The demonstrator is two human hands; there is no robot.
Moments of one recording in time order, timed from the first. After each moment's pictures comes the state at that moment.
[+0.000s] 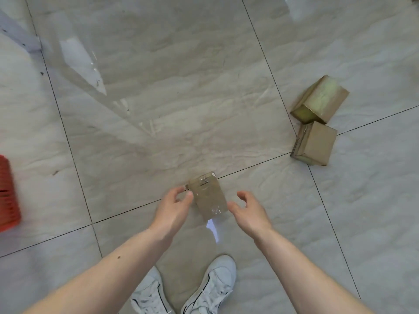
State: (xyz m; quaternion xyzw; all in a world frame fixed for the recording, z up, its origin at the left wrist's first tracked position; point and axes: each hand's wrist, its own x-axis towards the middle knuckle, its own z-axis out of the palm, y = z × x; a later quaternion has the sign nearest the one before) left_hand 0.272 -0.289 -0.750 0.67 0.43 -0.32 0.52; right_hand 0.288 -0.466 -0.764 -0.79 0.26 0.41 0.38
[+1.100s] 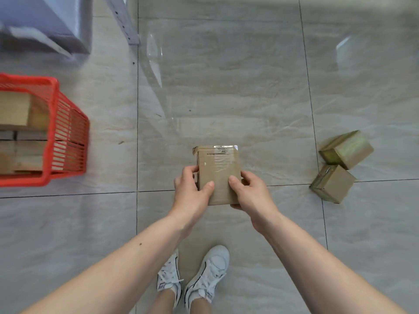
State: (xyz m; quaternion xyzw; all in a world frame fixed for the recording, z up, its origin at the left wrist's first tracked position) left_hand 0.244 -0.212 -0.630 0.65 0.45 -0.14 0.60; right_hand 0.307 -0.331 -0.637 -0.77 0.18 0.40 0.46
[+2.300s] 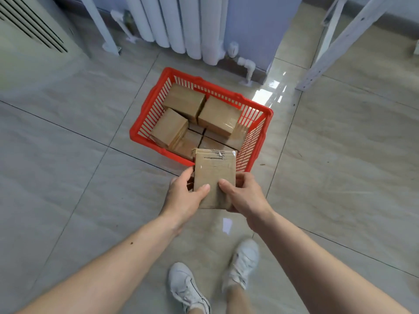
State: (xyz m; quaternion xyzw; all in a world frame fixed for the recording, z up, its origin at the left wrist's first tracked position) left_hand -0.050 0.229 -0.550 0.58 0.55 -0.01 0.60; right_hand 0.066 0.143 -0.559 -0.77 0.00 0.51 0.38
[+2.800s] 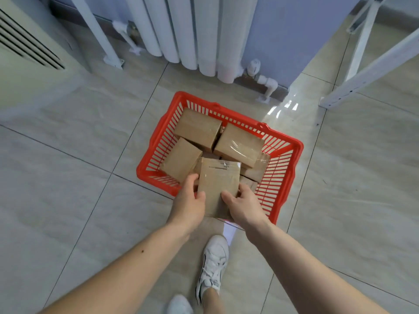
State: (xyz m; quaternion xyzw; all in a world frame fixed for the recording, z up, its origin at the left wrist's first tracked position) left_hand -0.001 0.361 -0.632 0.58 0.59 -0.06 0.56; right_hand 0.099 0.277 -0.637 -0.78 0.01 0.51 0.36
